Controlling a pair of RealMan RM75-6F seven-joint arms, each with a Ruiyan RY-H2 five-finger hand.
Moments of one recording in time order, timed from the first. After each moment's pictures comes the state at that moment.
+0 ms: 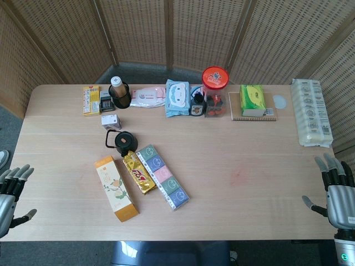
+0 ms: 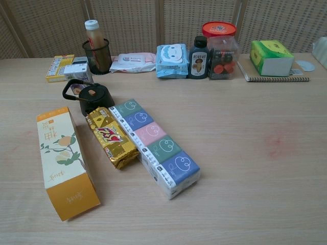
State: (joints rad) left arm 0.00 -1.05 0.06 -1.69 1.66 1.57 -0.03; right arm 0.03 -1.09 0.09 -1.72 -1.50 1.57 -0.11
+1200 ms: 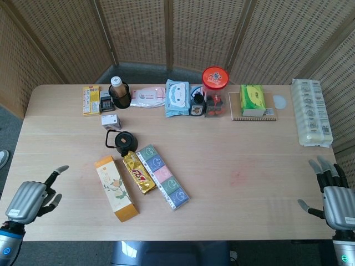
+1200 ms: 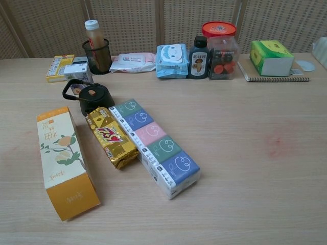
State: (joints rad) left arm -0.14 -1.02 0.03 -1.85 1.63 1.33 -0.02; right arm 0.03 -1.06 0.07 -1.76 -1.50 1.52 -0.06
